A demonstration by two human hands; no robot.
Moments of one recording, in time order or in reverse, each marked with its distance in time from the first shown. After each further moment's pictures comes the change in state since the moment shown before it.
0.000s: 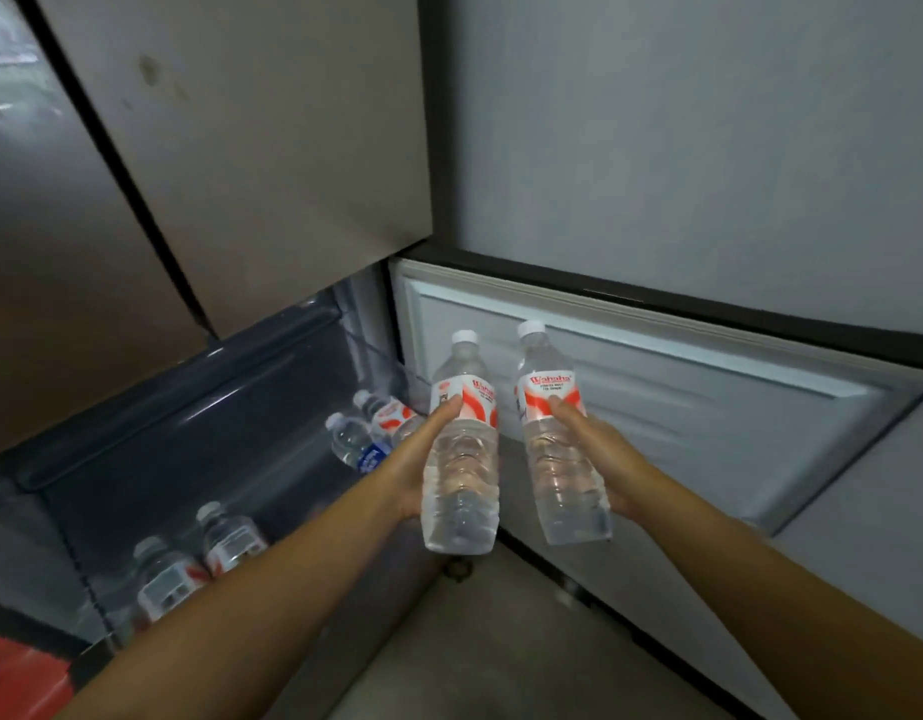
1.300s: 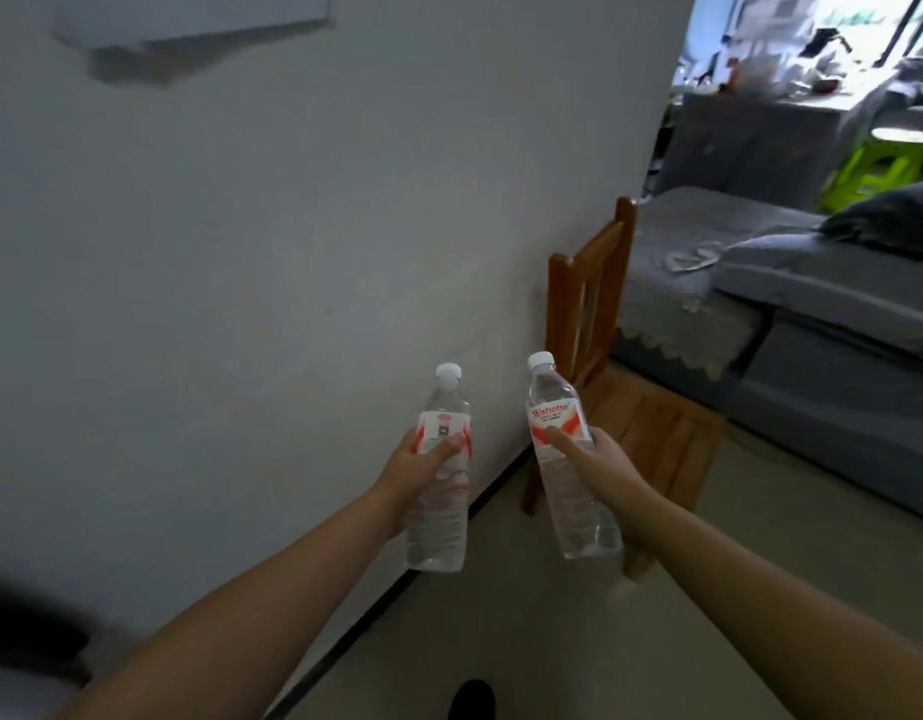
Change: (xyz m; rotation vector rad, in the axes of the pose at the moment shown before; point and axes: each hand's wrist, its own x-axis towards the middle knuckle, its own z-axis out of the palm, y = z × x) left_hand 0.154 -0.481 0.471 1.089 -0.756 -0.271; right_hand -0.489 0.194 -0.398 0.265 1.599 0.195
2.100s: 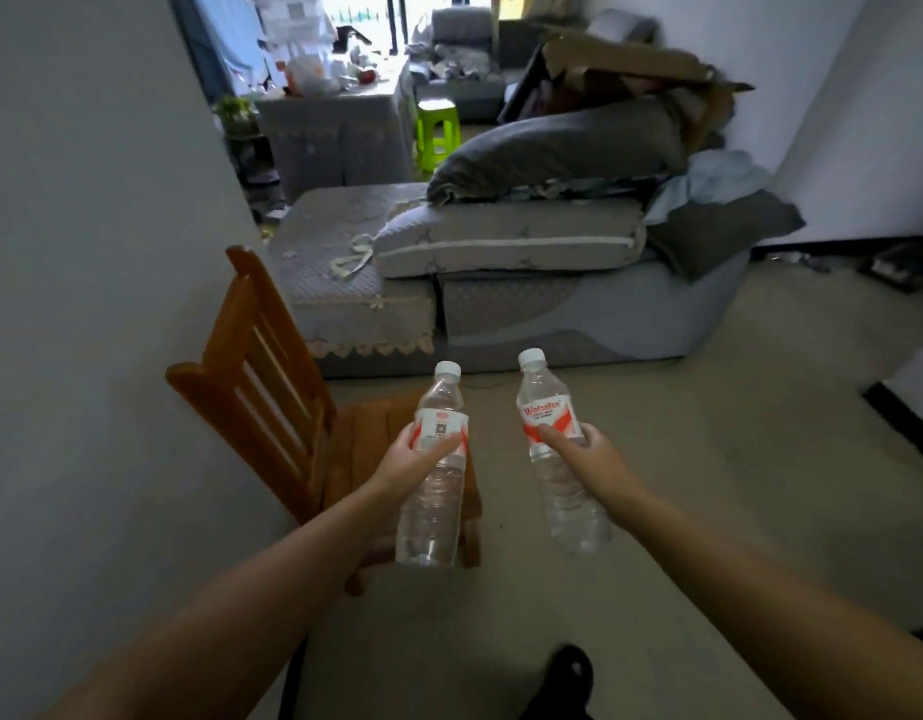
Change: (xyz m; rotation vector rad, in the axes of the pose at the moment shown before) left_hand 0.115 0.035 0.315 0.455 -0.826 -0.012; right_hand 0.011 0.096 -0.224 0.405 0.618 0.170
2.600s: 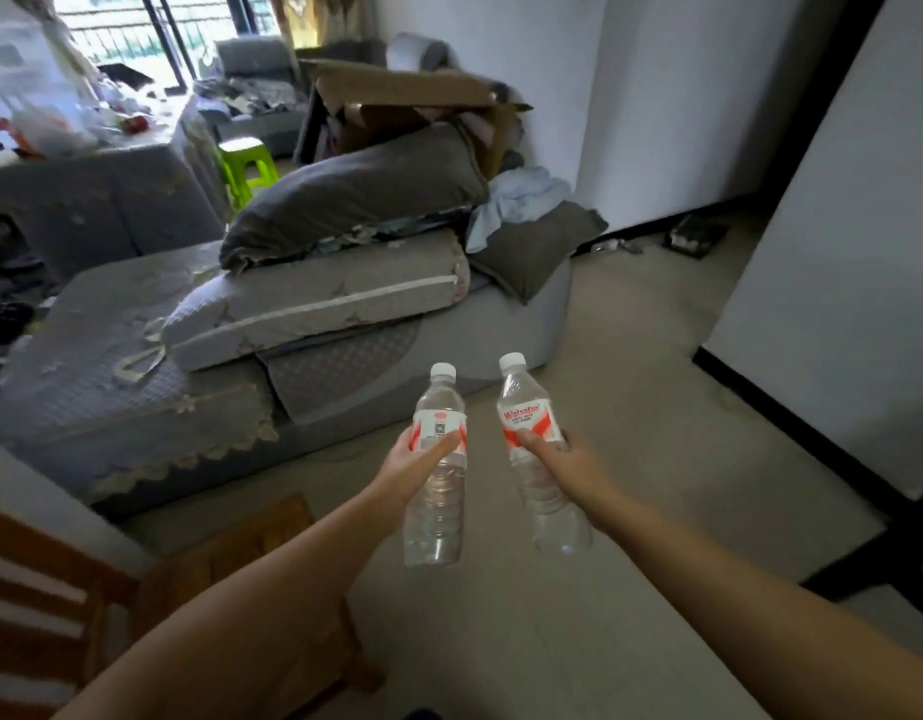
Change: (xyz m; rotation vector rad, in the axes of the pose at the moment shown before) left_hand 0.189 0.112 0.239 0.030 -0.265 -0.011; right_hand 0.124 -0.009 -0.220 0.084 0.329 0.052
